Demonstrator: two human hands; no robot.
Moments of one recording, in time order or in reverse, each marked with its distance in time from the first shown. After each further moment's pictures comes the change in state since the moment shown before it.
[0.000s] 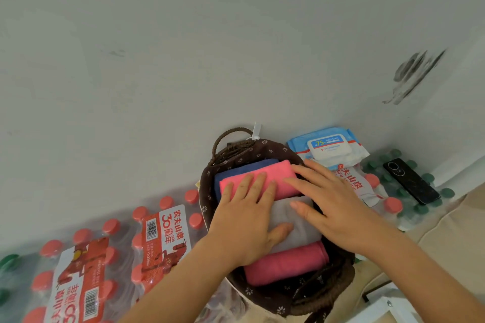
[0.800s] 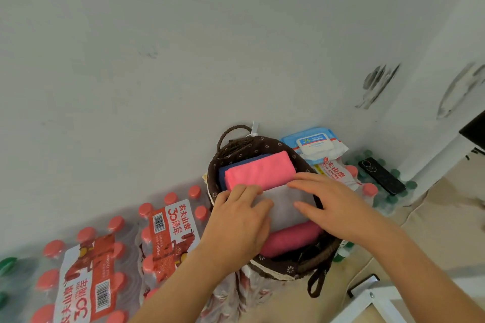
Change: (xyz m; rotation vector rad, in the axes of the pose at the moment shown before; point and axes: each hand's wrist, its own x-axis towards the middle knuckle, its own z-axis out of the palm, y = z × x) left_hand -0.059 -0.015 0.006 -0.032 0.465 0.185; right_hand -0.033 -0.045 -0.009 0.004 0.011 0.123
